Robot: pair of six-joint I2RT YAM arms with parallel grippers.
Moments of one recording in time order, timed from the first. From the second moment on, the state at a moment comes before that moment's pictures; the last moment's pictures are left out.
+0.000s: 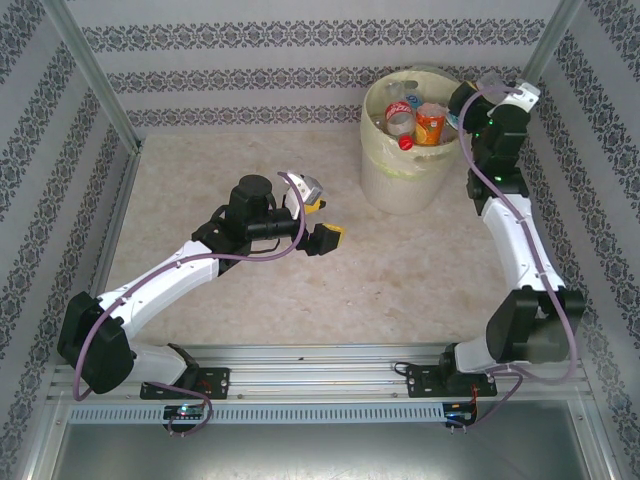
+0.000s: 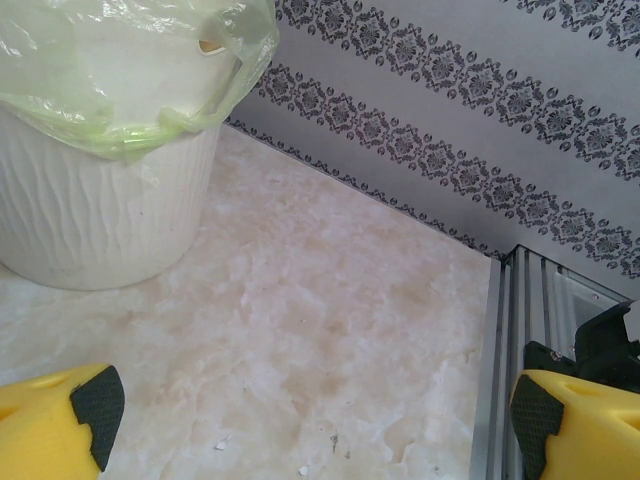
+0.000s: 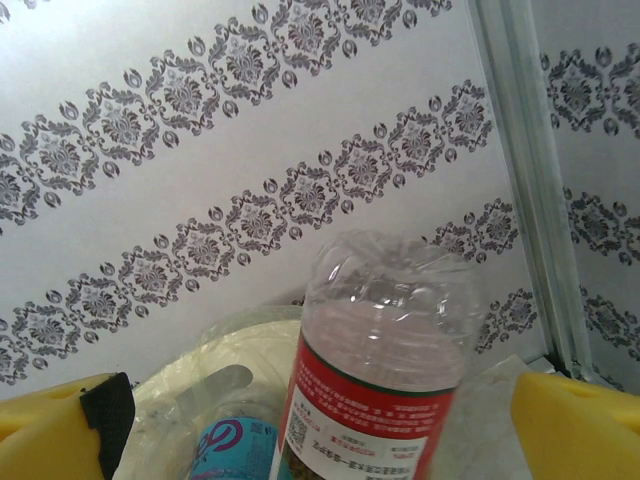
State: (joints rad) left arm -0.61 1.35 1.06 -0.03 0.55 -0.10; right arm -0.07 1.44 1.33 0.10 0.14 0.43
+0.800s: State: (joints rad) left arm -0.61 1.31 1.04 -0.03 0.40 -0.06; right arm -0.11 0.88 0.90 -0.18 -0.11 0.28
